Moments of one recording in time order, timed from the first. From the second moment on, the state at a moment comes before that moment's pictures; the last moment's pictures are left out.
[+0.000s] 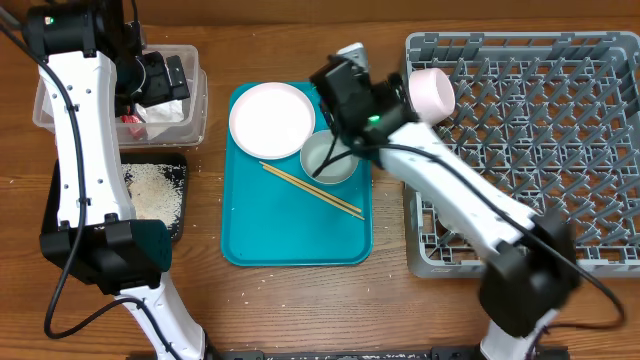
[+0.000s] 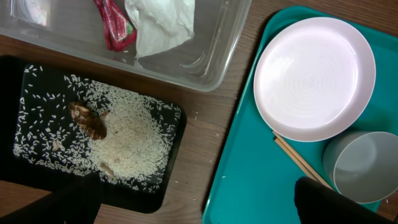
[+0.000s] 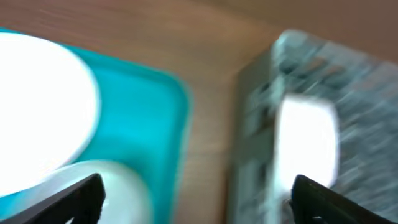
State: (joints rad) left arm 0.14 2.06 2.36 -1.62 0.01 -0.17; right arm 0.61 1.88 1.67 -0.77 0.45 0.25
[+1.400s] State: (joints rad) left arm 0.14 2.06 2.36 -1.62 0.01 -0.17; right arm 0.56 1.91 1.27 -0.56 -0.03 0.80
